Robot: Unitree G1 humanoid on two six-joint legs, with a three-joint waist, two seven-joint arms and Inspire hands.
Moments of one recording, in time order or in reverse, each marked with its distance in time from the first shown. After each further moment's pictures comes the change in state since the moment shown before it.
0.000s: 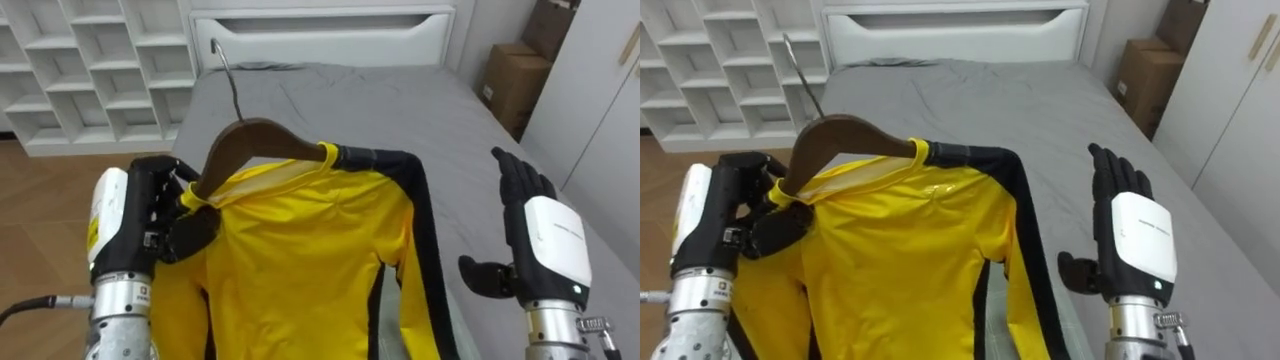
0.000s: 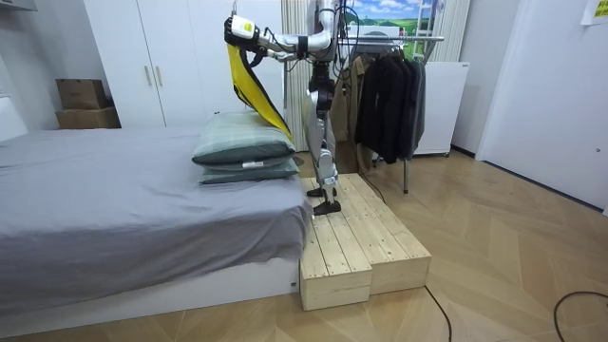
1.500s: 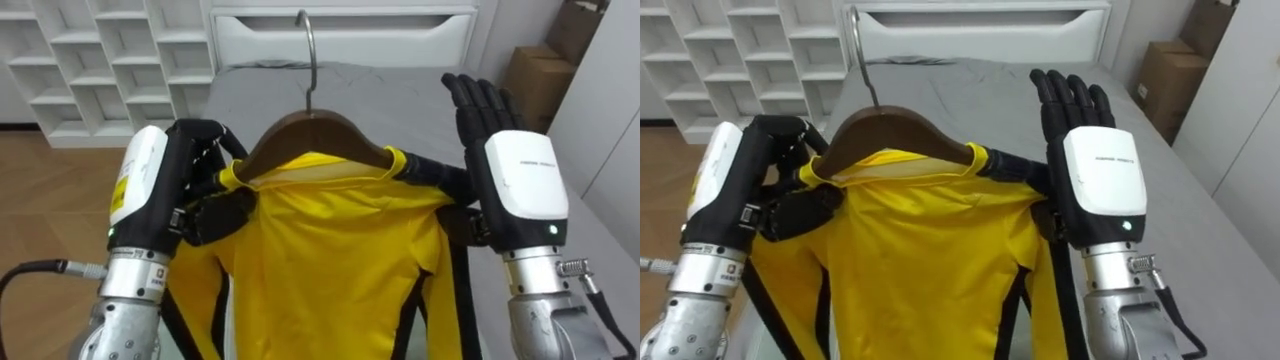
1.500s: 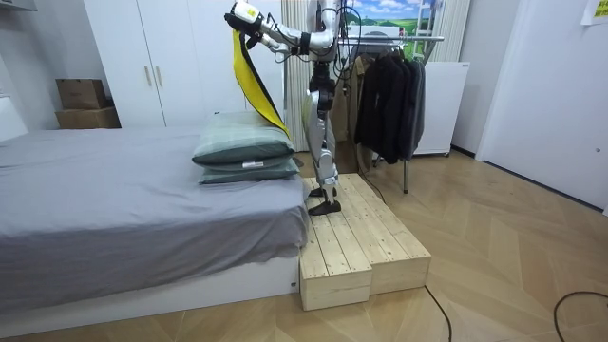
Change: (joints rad) left arm -0.011 0.016 -0.013 -0.162 0.083 -0.061 -0.145; right arm -0.124 -0.041 0.055 -0.104 -0.170 -0.068 0.013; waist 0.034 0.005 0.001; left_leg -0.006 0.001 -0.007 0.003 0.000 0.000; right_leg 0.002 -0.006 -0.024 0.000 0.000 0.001
